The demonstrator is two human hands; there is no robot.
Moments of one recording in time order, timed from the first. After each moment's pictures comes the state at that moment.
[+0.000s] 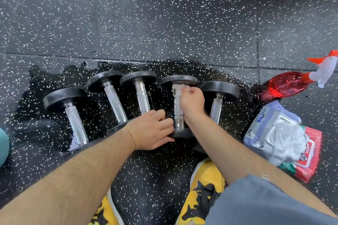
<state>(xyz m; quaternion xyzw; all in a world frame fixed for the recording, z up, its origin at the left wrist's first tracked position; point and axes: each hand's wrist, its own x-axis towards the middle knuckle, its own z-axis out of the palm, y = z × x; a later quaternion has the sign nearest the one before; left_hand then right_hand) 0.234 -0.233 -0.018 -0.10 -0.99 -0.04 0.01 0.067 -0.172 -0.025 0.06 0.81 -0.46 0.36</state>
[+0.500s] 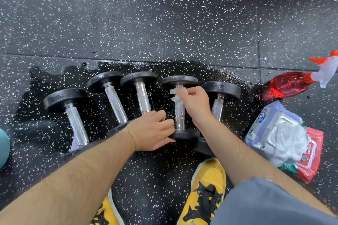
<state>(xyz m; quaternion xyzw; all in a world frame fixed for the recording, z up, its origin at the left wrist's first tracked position) 0.235 -0.234 -0.018 -0.11 -0.99 -0.04 0.02 0.054 -0.156 -0.019 -0.04 0.80 -0.43 0.41</state>
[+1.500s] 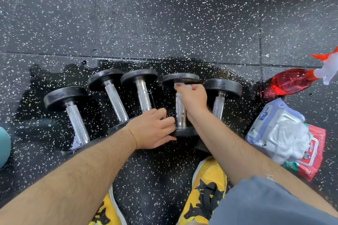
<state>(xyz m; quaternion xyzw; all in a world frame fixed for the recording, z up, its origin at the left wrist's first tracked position) 0.236 -0.232 -0.020 -0.10 -0.99 -0.05 0.03 0.063 -0.172 -0.023 0.06 0.77 -0.50 0.39</state>
